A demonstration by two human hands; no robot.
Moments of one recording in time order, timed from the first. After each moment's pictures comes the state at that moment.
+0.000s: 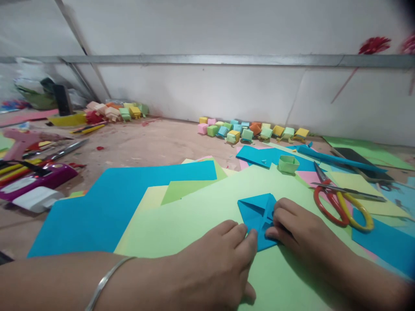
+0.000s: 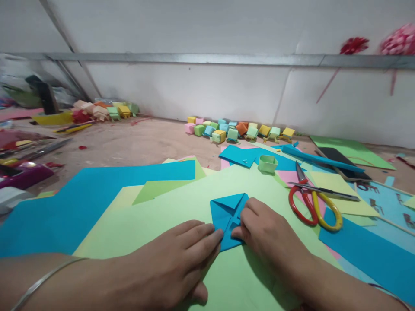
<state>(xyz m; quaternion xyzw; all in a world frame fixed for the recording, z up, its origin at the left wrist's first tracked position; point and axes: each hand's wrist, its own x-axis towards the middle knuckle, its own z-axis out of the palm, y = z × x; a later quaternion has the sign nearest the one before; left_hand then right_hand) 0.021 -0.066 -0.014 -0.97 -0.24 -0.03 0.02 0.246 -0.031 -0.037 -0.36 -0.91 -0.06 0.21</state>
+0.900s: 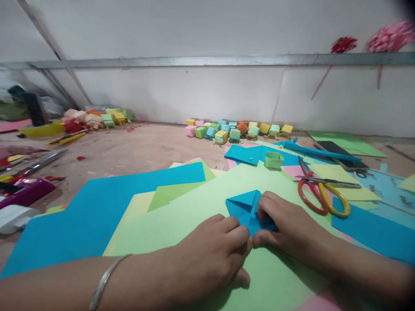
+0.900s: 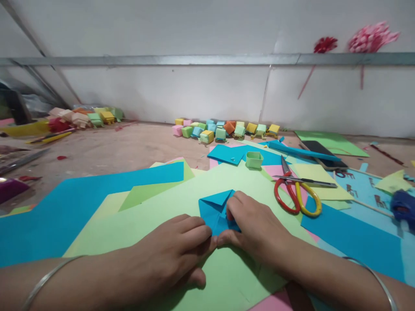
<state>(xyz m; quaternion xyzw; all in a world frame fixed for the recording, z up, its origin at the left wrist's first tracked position) 0.025 -0.051 -0.030 -0.97 -0.19 -0.11 0.01 0.236 -0.035 -0.013 -0.50 -0.85 0.11 0.08</state>
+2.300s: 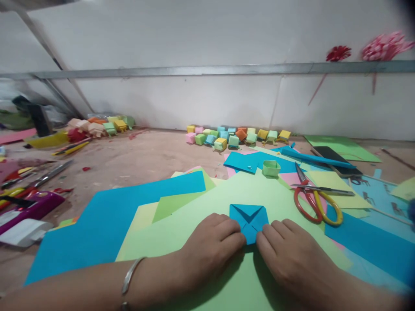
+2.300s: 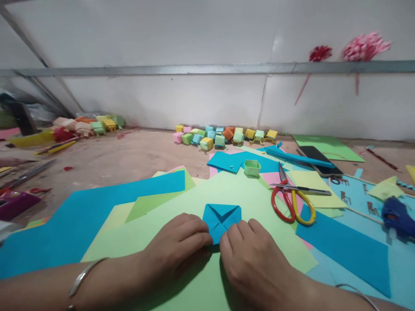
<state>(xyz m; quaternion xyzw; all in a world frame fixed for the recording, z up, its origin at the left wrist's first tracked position) 0.024 -0.044 -0.028 -0.93 -0.27 -0.25 -0.04 0.236 -0.068 -0.020 -0.33 -0.91 -0.20 0.16</state>
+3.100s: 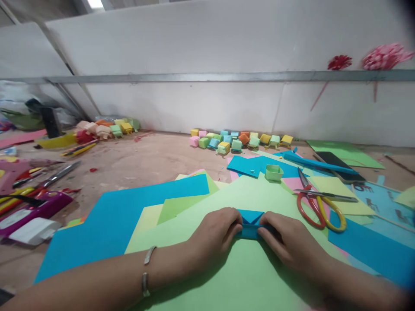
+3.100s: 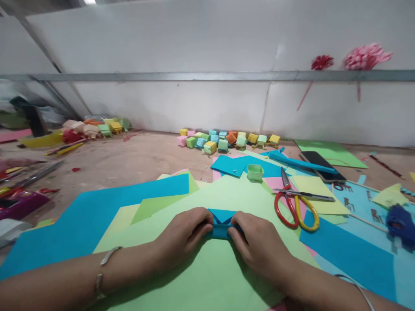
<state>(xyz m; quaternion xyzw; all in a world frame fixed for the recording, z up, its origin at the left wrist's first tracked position) 0.028 -0.023 -0.031 -0.84 -0.43 -0.24 -0.24 0.244 -0.038 -0.028 -0.51 -0.83 0.18 0.16</state>
